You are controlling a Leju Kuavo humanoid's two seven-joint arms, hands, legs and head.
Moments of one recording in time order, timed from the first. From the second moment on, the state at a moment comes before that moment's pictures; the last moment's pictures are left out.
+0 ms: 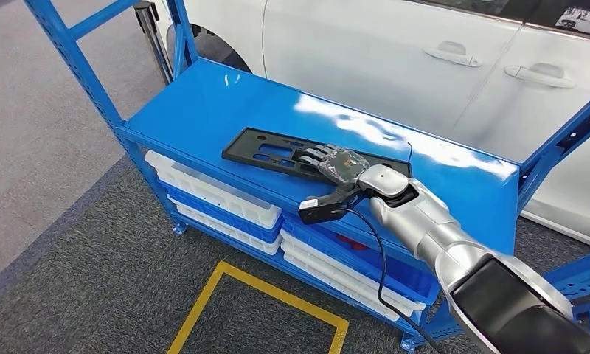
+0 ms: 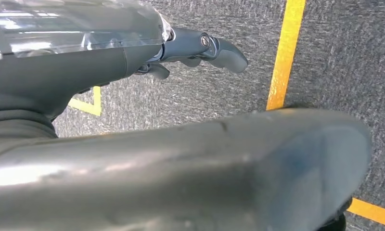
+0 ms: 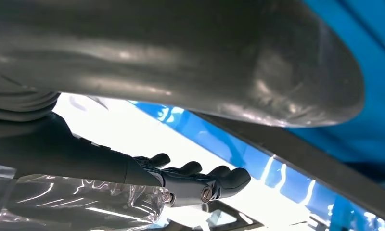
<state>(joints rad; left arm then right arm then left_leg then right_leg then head) -0.13 -0.17 1.00 -0.20 -1.34 0.04 -0.05 -0.95 -0.16 0.83 -0.62 1.10 -0.05 -0.19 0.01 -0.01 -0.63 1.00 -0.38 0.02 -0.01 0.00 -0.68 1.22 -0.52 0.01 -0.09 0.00</state>
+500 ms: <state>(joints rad) -0.13 -0.17 1.00 -0.20 -1.34 0.04 -0.05 -0.96 -0.17 0.84 -0.54 1.15 -0.06 -0.15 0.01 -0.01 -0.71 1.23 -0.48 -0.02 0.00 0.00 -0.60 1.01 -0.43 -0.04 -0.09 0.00</state>
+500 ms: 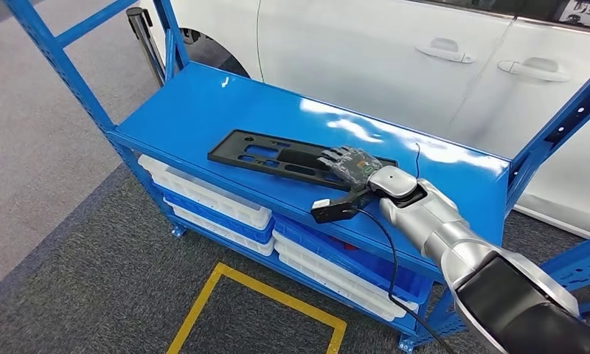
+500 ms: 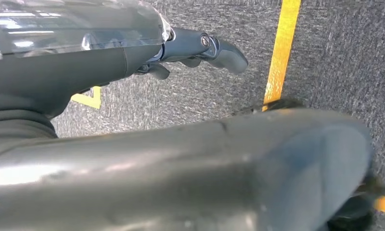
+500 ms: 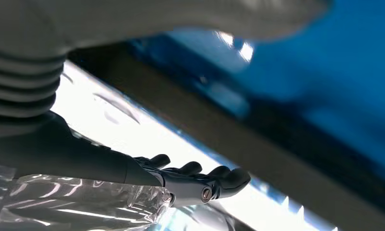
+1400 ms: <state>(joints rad) -0.12 -0.17 1.01 -0.20 -1.33 0.05 -0.06 -1.02 -0.12 0.83 -0.40 1.19 -0.08 -0.10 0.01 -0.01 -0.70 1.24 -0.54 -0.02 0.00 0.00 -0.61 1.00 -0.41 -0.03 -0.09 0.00</state>
